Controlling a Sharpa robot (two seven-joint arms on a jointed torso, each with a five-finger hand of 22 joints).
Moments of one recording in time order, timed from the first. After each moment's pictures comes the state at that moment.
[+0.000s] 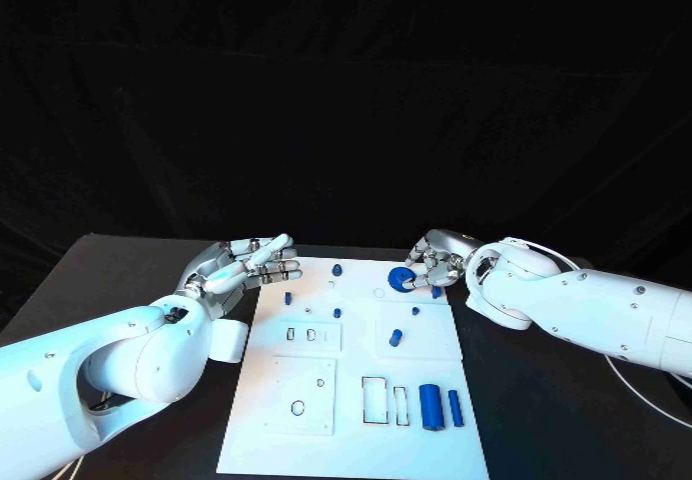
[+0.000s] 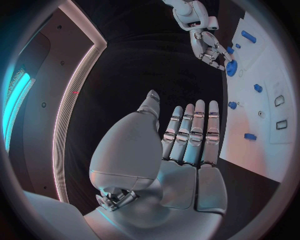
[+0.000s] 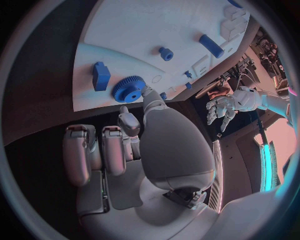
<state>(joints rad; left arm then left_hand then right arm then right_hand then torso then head) 1.22 -0.95 0.02 1.76 0.03 -0.43 0.38 1.39 -0.04 -0.01 0.18 0.05 0.92 0.23 0.14 0.07 0.97 0.18 0.13 0.07 0.99 0.14 0.16 0.09 0.17 0.80 0.28 0.28 0.11 1.34 -0.79 -0.09 1.34 -1.31 -0.29 -0.19 1.36 -0.12 -0.05 0.18 0.35 0.93 0.15 0.16 0.16 1.26 0.07 1.18 1.14 1.46 -0.01 1.50 1.31 0.04 1.46 0.10 1.50 1.31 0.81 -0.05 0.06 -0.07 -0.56</state>
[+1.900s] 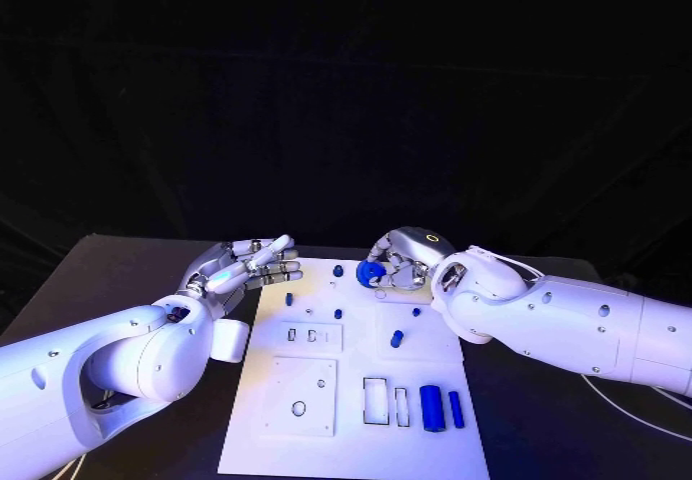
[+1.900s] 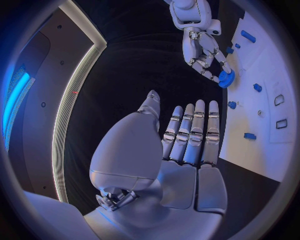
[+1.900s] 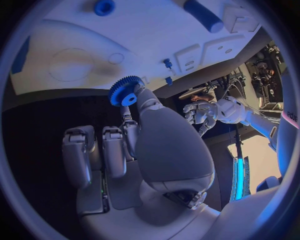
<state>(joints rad) 1.22 -0.94 0.02 1.75 0.03 -0.43 0.37 1.39 -0.03 -0.01 0.18 0.05 0.92 0.23 0.13 0.07 0.98 0.18 0.12 0.07 0.99 0.14 0.16 0.09 0.17 0.80 0.28 0.28 0.11 1.32 -0.71 -0.09 1.42 -1.51 -0.47 -0.17 1.47 -0.07 0.04 0.14 0.32 1.01 0.14 0.21 0.17 1.40 0.04 1.39 1.31 1.46 -0.02 1.54 1.31 0.01 1.46 0.09 1.56 1.31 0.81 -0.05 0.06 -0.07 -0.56</state>
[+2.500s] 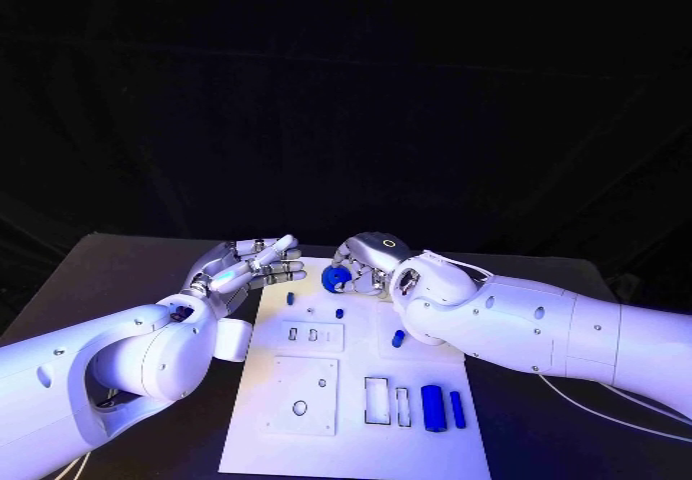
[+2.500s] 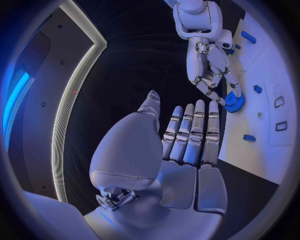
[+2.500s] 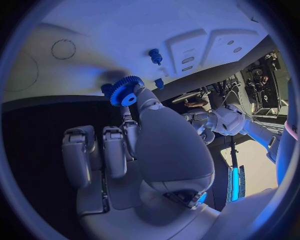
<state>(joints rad) 1.22 -0.94 0.02 1.74 0.03 -0.42 0.37 1.39 -0.03 -0.01 0.18 0.05 0.92 0.23 0.13 0.07 0.98 0.18 0.12 0.07 0.99 0.14 0.16 0.09 0.17 0.80 0.28 0.28 0.11 1.31 -0.53 -0.10 1.30 -1.58 -0.46 -0.18 1.47 -0.07 0.05 0.14 0.33 1.01 0.14 0.21 0.17 1.40 0.04 1.39 1.31 1.47 -0.03 1.54 1.31 0.01 1.46 0.09 1.56 1.31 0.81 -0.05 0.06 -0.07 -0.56</state>
